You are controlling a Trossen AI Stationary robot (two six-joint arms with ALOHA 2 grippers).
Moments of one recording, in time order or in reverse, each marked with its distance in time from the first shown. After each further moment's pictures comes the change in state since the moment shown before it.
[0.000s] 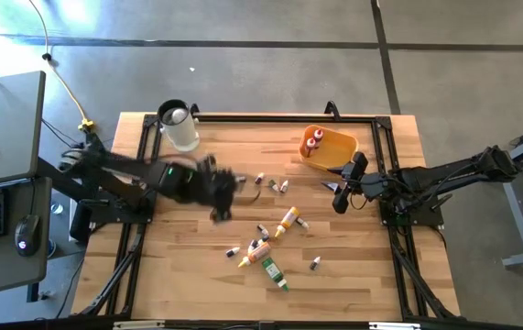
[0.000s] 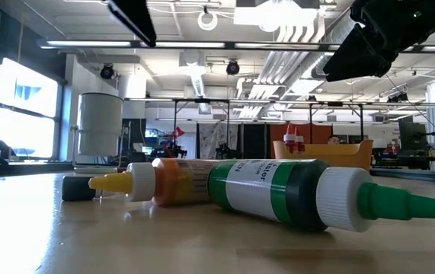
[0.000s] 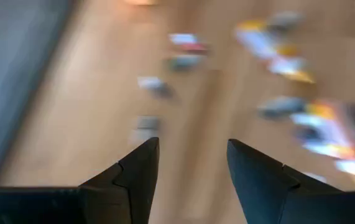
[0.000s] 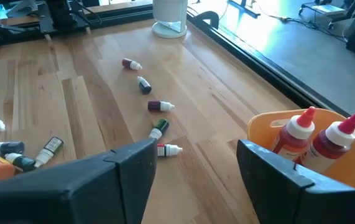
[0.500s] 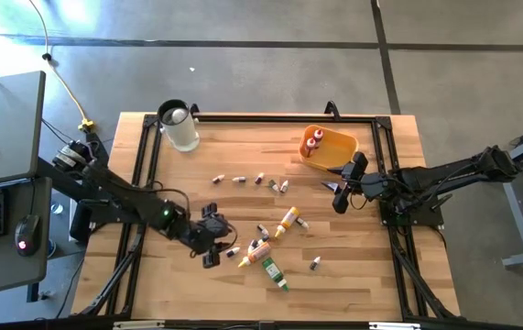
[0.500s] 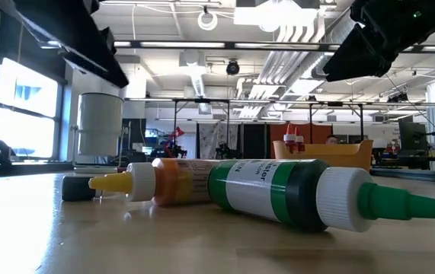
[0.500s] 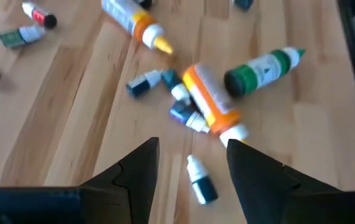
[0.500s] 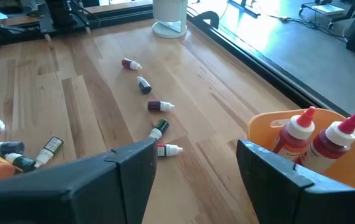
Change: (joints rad) left arm -0.240 -0.038 -0.484 0.683 0.095 -0.136; right arm 0.000 0.000 0.000 0.001 0.000 0.000
